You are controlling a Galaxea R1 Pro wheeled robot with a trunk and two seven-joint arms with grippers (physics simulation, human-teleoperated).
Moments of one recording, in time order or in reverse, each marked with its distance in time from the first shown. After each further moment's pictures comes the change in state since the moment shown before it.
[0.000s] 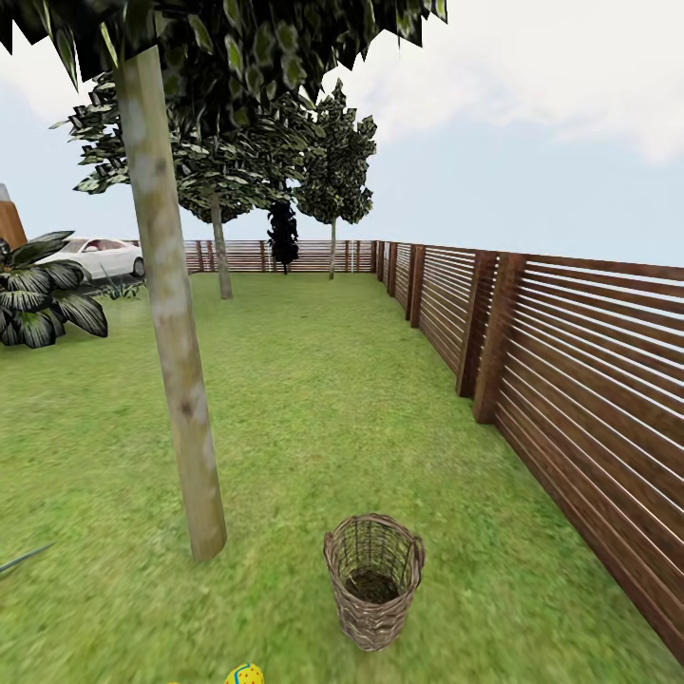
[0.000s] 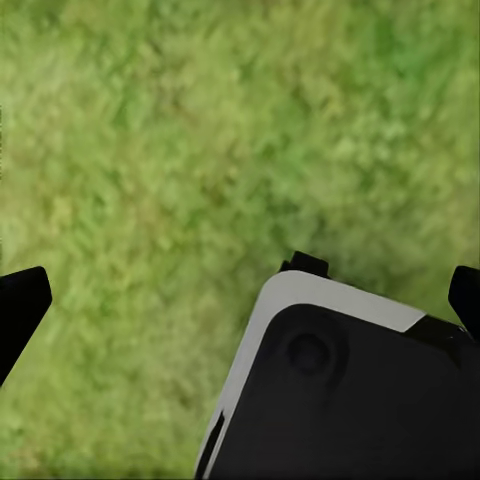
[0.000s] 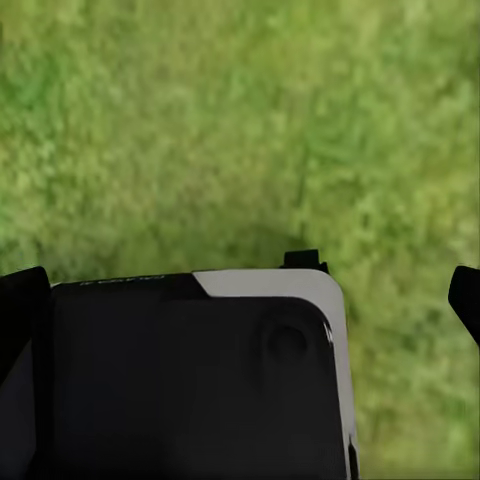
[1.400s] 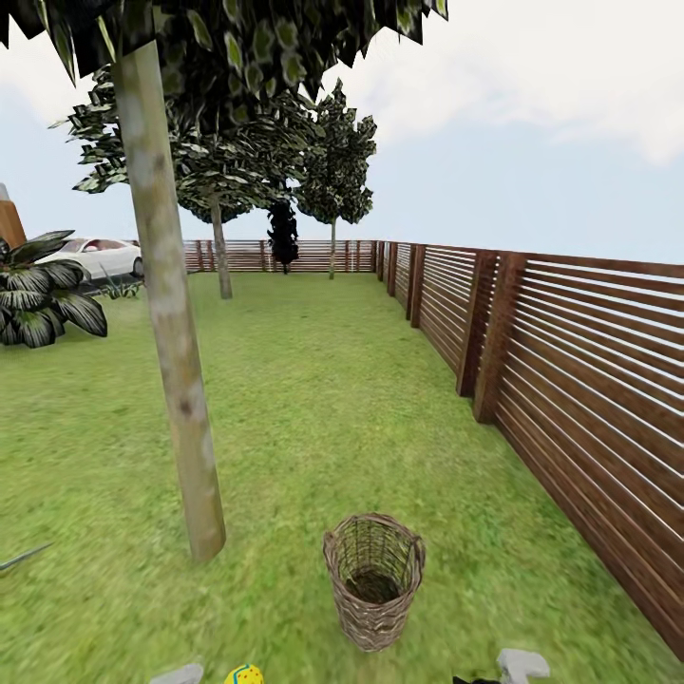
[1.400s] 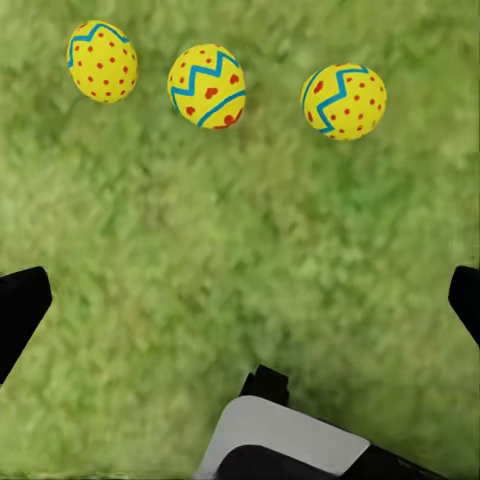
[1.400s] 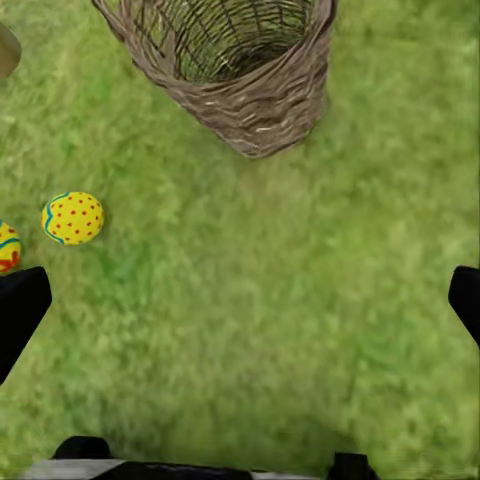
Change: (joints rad) left arm -0.222 -0.014 0.003 -0.124 0.001 0.237 0.102; right arm 0.000 0.079 -0.001 -0.643 0.003 0.342 0.048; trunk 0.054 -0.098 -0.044
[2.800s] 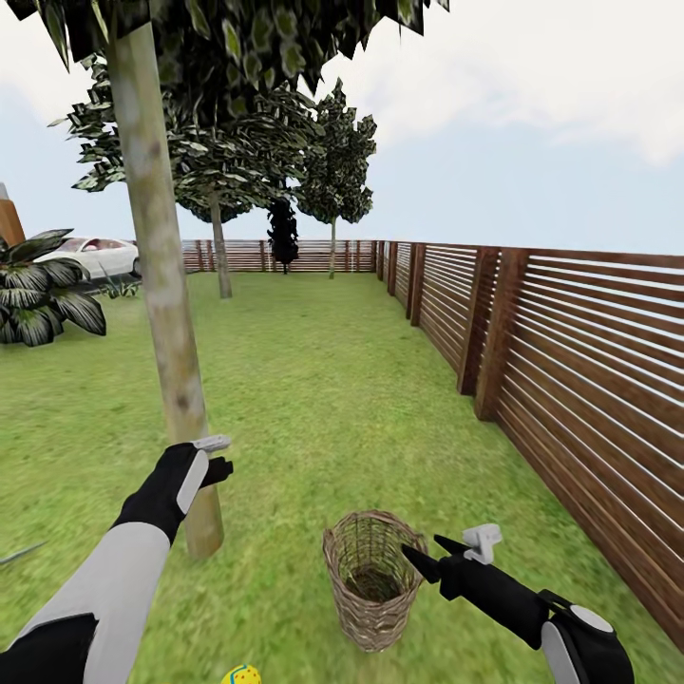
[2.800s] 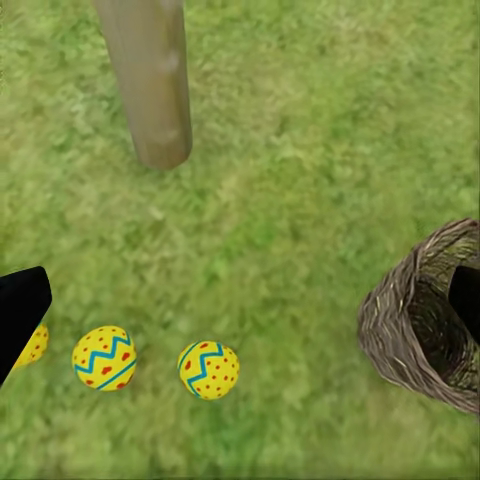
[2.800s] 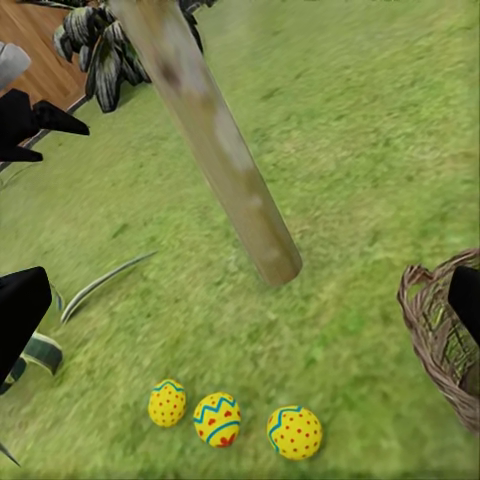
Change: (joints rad) left arm -0.455 -0.016 0.004 -0.481 0.010 0.595 0.015; right arm -0.011 0.002 0.090 -0.580 -0.219 0.140 0.376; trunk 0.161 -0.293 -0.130
